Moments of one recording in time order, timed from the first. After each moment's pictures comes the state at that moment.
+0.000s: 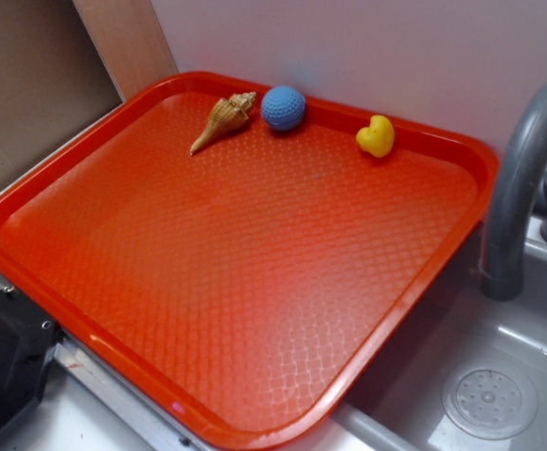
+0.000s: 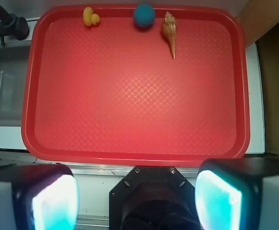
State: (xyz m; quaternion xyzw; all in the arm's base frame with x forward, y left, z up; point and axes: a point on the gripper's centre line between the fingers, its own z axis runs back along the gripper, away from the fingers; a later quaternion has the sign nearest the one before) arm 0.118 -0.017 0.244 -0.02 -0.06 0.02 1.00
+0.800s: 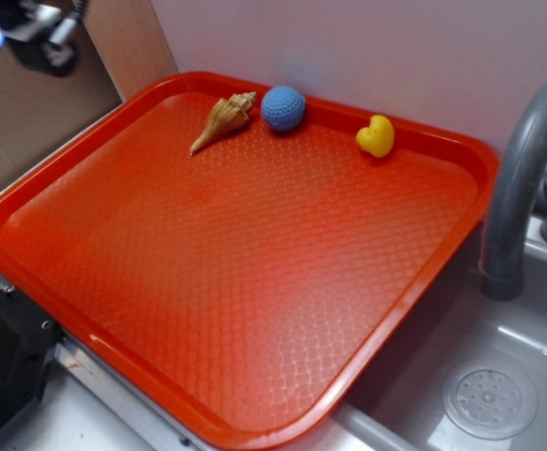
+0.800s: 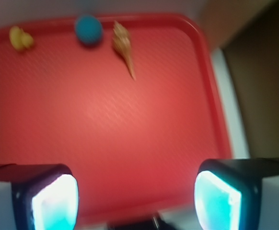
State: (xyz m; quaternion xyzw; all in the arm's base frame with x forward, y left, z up) arm 0.194 0.014 0.174 0.04 -0.08 0.09 0.99
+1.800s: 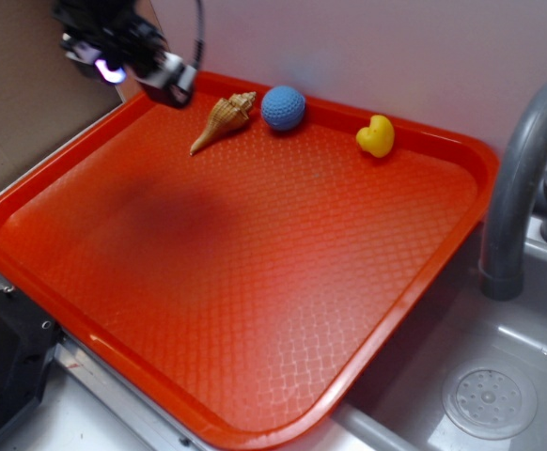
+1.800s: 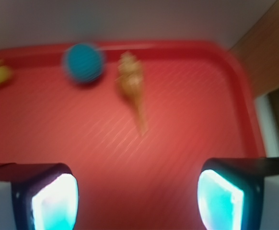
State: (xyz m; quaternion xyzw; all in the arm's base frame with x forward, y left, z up) arm 0.265 0.020 0.105 0.10 -0.15 0.06 0.98
